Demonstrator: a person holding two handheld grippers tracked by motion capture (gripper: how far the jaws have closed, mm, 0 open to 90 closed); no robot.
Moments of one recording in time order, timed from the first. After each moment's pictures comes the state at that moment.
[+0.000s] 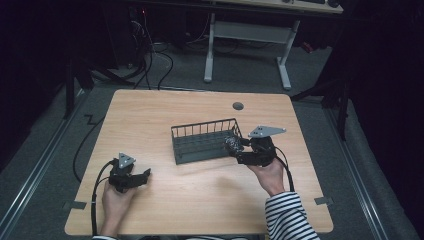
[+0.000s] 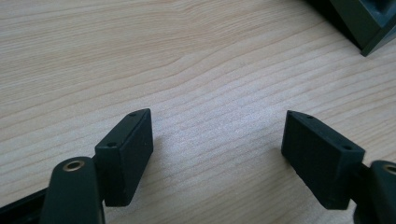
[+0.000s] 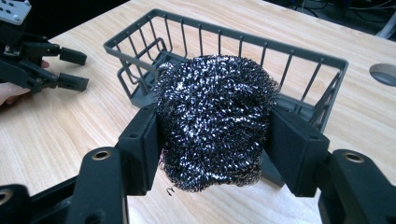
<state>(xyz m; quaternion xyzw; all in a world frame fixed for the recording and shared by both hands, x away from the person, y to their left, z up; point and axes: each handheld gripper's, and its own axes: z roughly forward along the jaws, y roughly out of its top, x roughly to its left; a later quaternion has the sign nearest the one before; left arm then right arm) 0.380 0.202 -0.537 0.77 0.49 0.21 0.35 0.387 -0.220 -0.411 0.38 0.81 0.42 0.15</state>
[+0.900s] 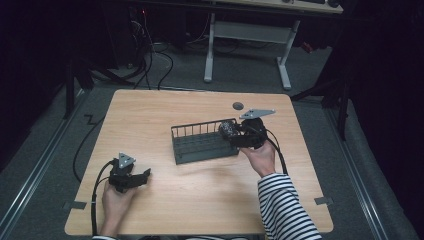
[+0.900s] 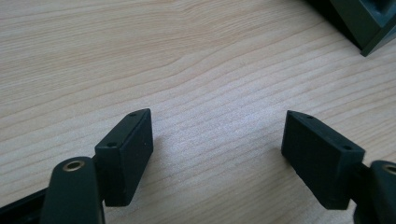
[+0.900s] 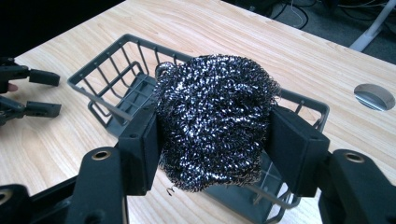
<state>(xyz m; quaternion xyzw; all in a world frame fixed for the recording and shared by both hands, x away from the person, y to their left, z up) 0.380 0.202 -0.537 0.77 0.49 0.21 0.35 0.433 -0.202 -0.398 0.40 0.81 0.41 0.16</state>
